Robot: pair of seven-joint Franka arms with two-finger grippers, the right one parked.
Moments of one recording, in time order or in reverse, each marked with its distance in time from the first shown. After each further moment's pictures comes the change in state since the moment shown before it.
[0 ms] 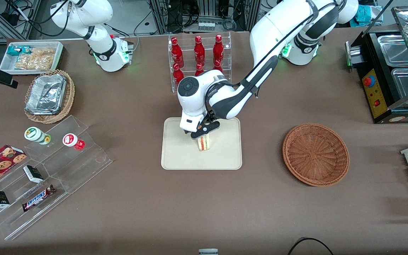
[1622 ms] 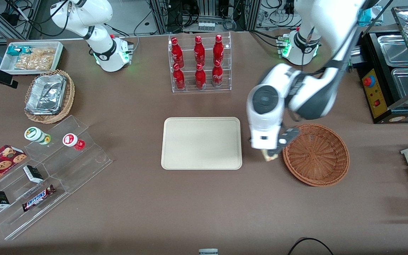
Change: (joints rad) arm 0.448 -0.412 0.016 -0.225 -0.118 -0.325 0.316
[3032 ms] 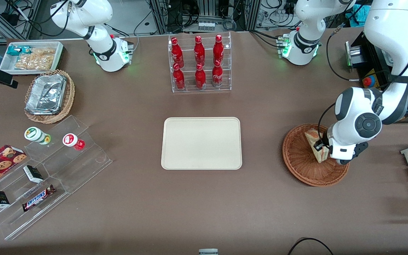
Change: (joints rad) arm 0.416 -0.016 0.006 -0.377 -0.033 0.402 0.345
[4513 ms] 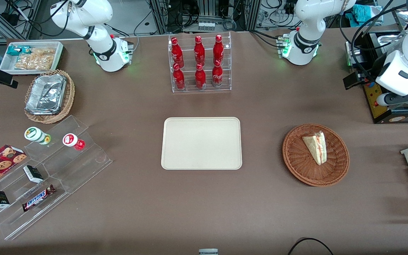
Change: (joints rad) arm -0.015 -0.328 -0.046 0.529 -0.171 -0.889 0.570
